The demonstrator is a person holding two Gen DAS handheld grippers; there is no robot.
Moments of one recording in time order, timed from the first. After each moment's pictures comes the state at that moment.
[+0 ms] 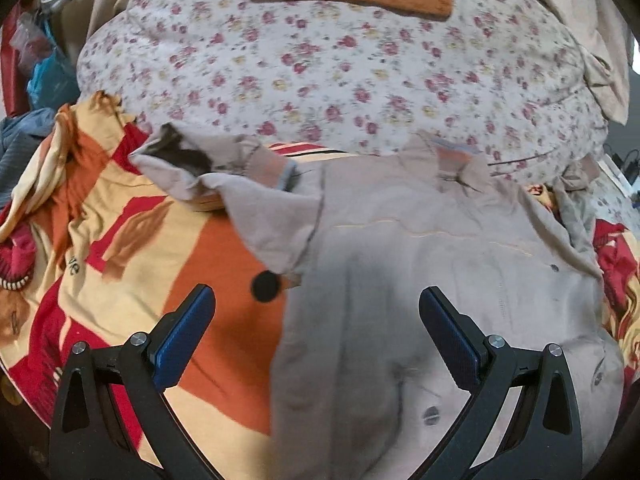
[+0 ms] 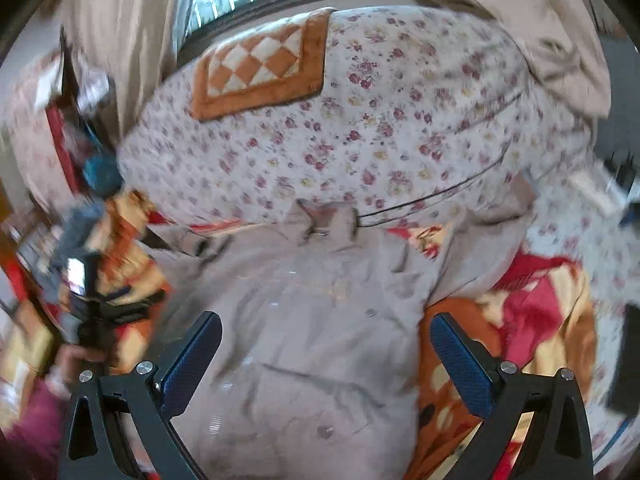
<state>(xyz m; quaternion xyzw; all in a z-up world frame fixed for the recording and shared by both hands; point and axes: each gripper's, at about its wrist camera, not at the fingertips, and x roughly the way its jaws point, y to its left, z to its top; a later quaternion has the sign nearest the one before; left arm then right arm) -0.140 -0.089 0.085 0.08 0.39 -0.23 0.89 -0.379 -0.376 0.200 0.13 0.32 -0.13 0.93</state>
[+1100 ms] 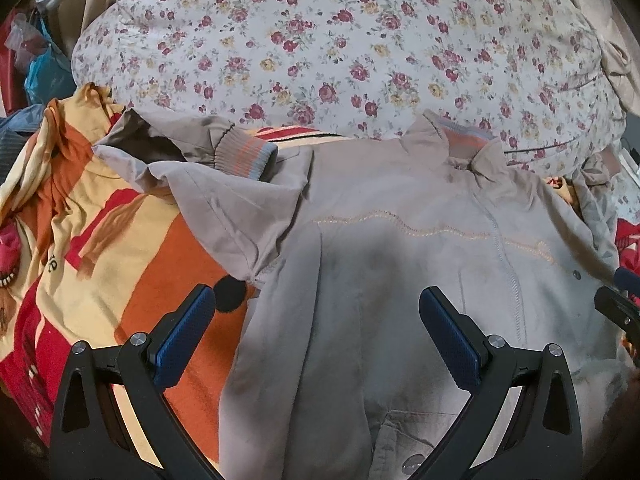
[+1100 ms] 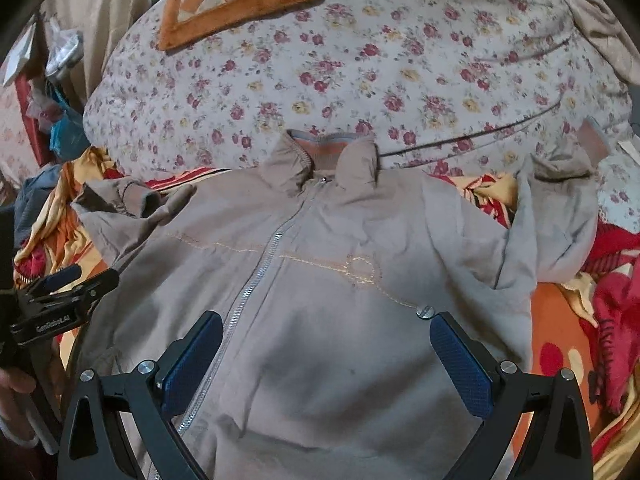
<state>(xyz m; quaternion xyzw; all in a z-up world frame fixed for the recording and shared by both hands) -0.117 -0.128 0.061 0.09 0.41 -0.20 0.89 -0.259 -0.384 0.082 0.14 0.38 -0.12 0.91</state>
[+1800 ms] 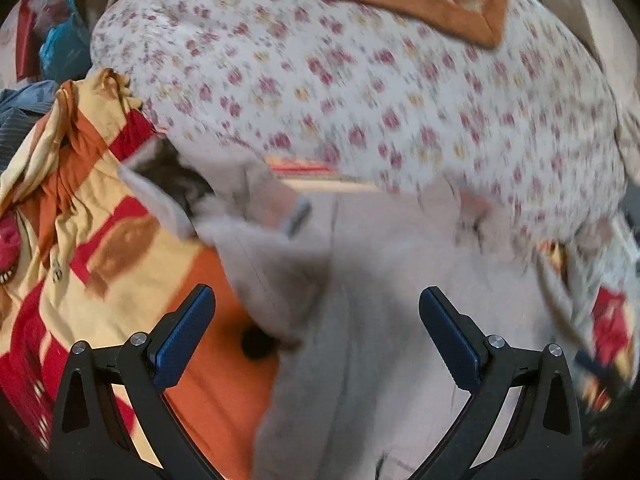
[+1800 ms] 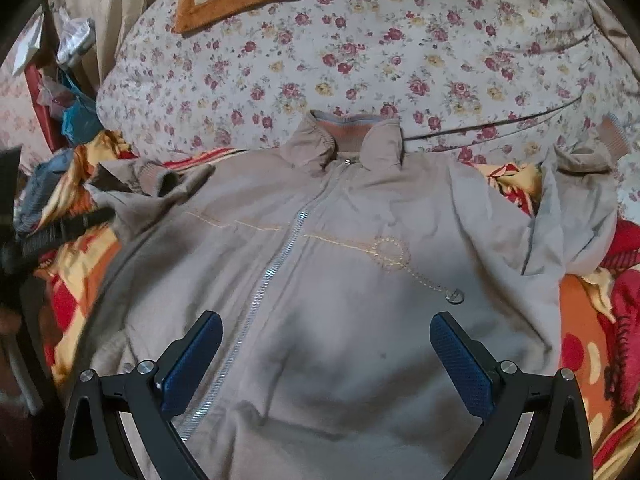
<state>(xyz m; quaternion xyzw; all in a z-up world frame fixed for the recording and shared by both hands) -0.062 -0.097 0.108 0.00 0.42 -0.19 0.89 -0.255 -0.373 0.075 0.16 0.39 -0.08 0.90</state>
